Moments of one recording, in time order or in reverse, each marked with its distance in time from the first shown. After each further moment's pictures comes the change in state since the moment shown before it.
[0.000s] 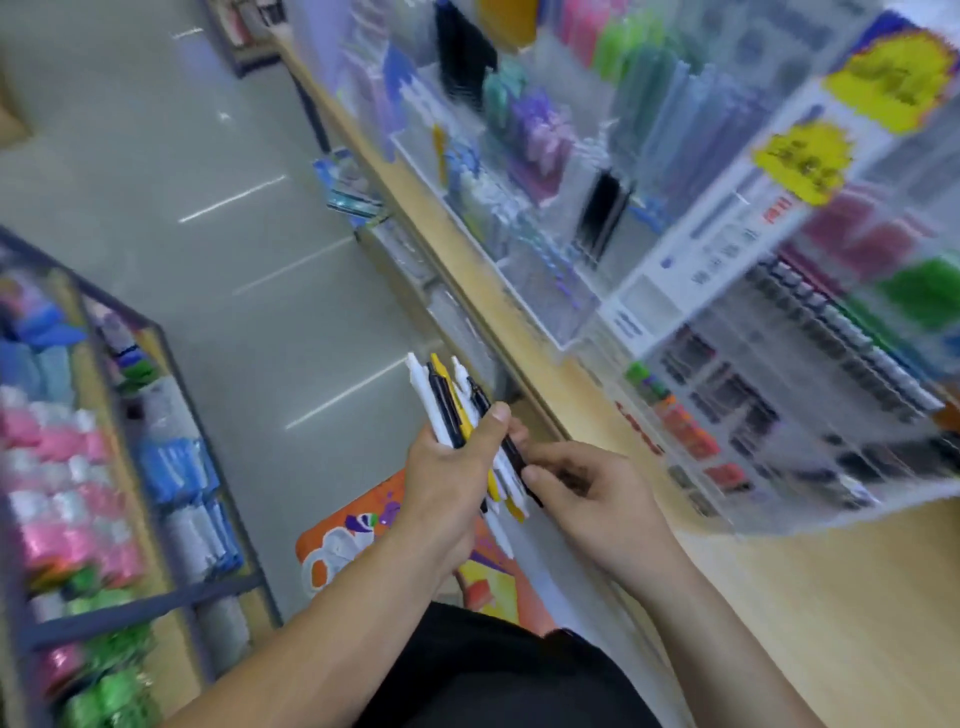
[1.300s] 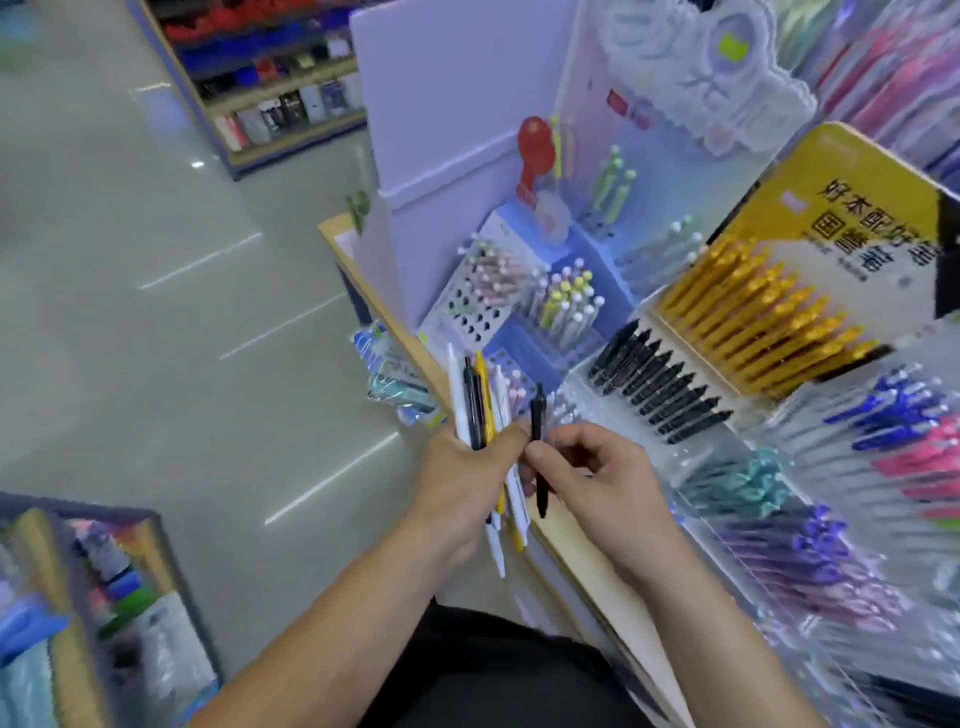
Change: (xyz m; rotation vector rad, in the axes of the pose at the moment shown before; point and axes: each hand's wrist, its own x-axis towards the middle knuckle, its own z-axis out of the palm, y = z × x) left_hand 0.463 0.370 -0.025 0.102 -0.121 0.011; right_hand 0.509 -0.284 0.134 0.182 0.175 -0.063
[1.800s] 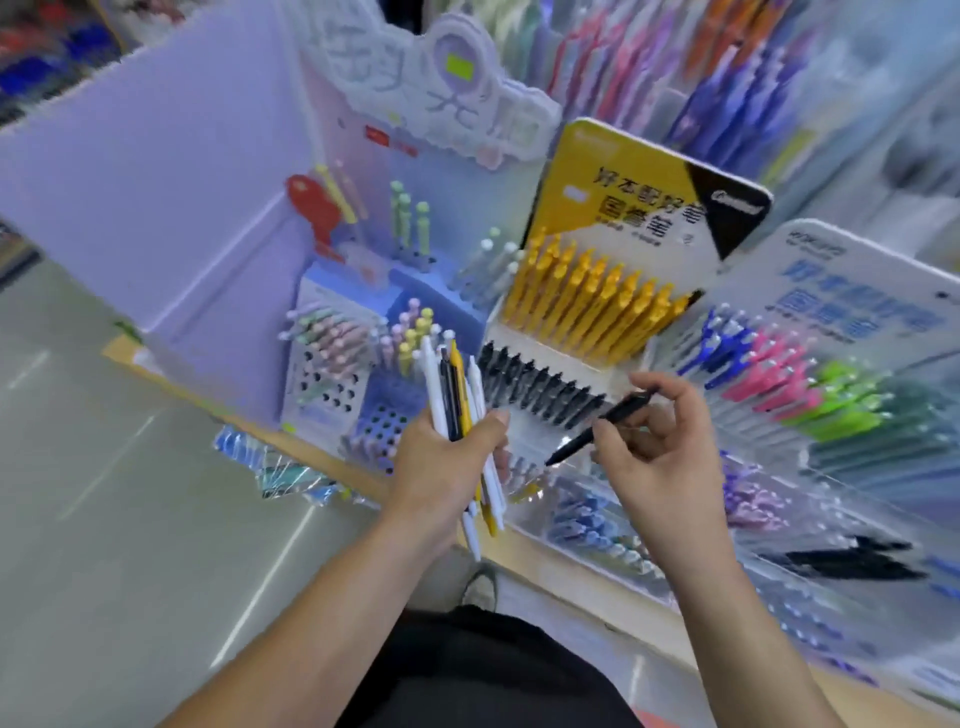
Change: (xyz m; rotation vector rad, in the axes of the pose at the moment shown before) left_hand 0.059 0.038 0.068 0.342 -0.390 -0.062; right_hand -0.005 -0.005 -0.073 0.017 0.699 -0.023
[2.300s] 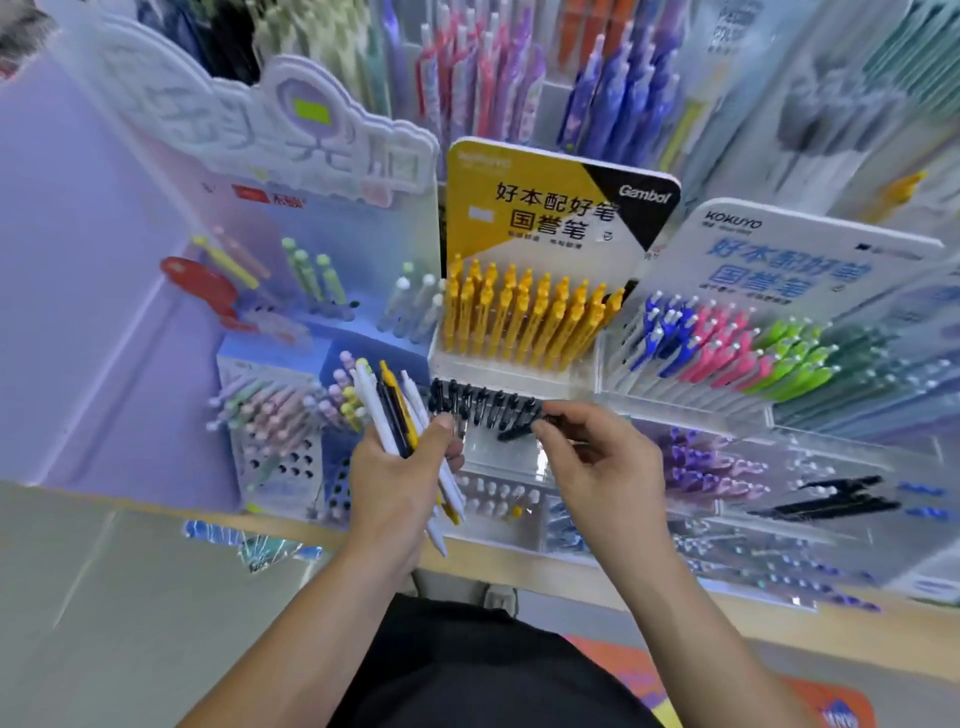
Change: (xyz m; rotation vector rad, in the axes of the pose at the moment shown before) left_hand 0.041 0.017 0.008 0.162 0.015 0.070; right_hand 0.014 0.023 0.027 -0.158 0.251 -0.067
